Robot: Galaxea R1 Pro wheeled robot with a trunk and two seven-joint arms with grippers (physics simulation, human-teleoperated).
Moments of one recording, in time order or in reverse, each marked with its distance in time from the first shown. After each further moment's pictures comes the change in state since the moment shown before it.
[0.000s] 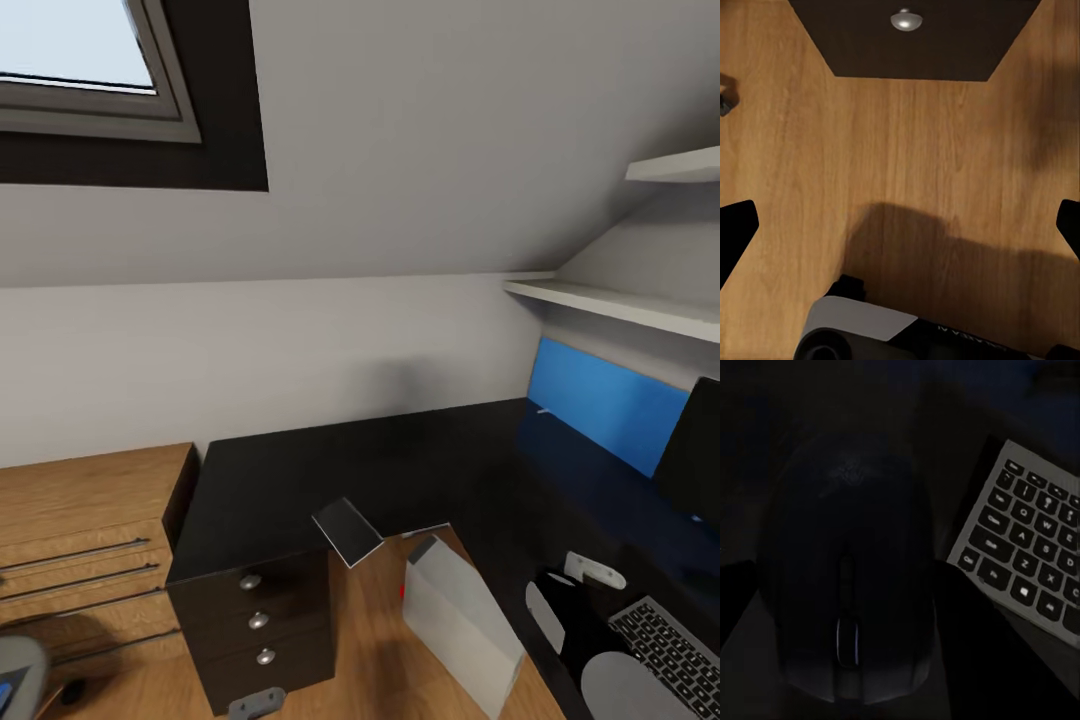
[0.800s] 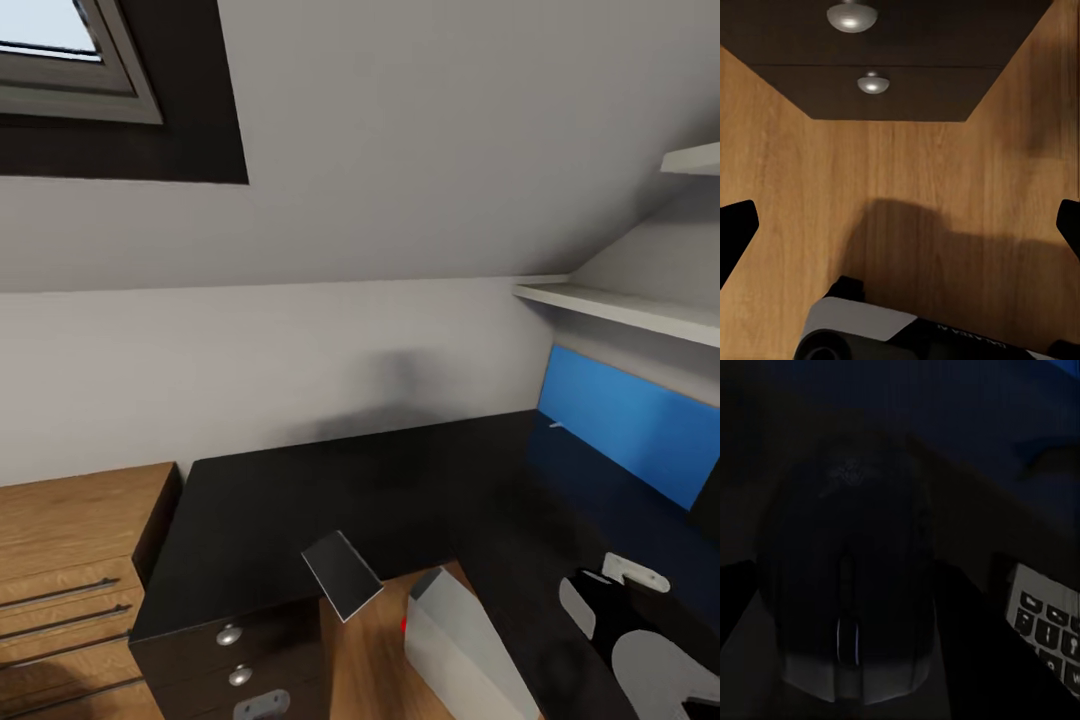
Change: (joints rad) left arm 0.000 -0.004 -0.022 -0.003 -0.006 -0.001 -0.001; right arm -0.092 -0.110 -0.010 0.194 -0.010 -0.090 0.004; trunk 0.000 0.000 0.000
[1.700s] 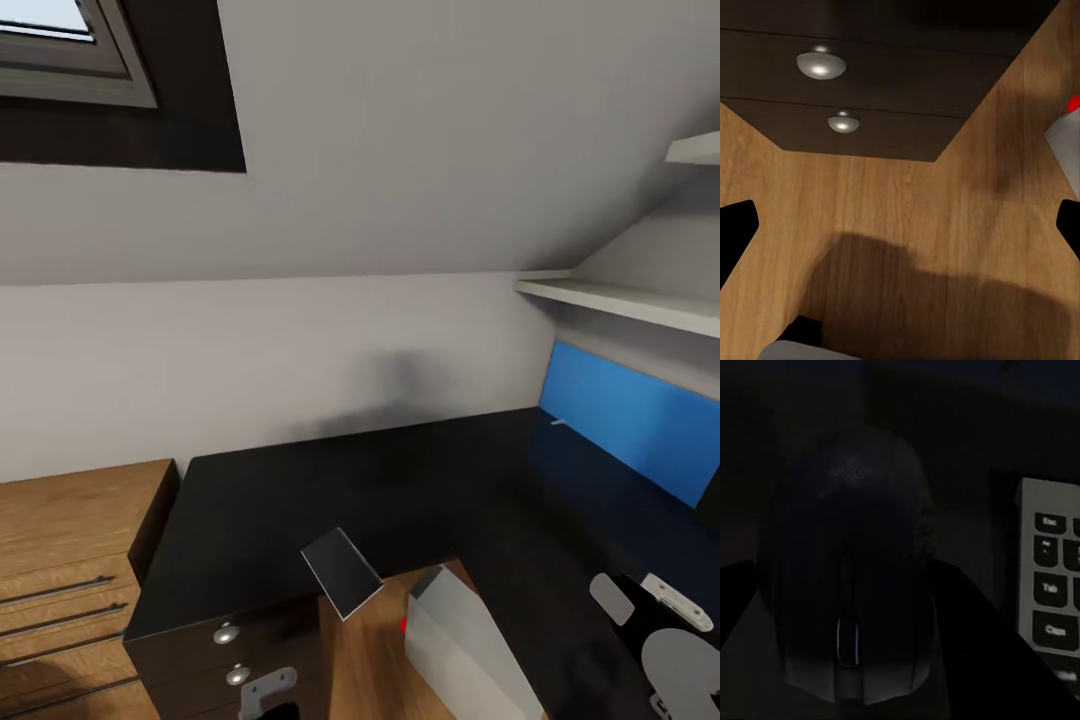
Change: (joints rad) left arm 0.000 -0.001 -0.002 -0.072 0.000 -0.098 0.013; right arm -0.016 -0.080 -0.033 0.038 -0.352 -0.022 0.027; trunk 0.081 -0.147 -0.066
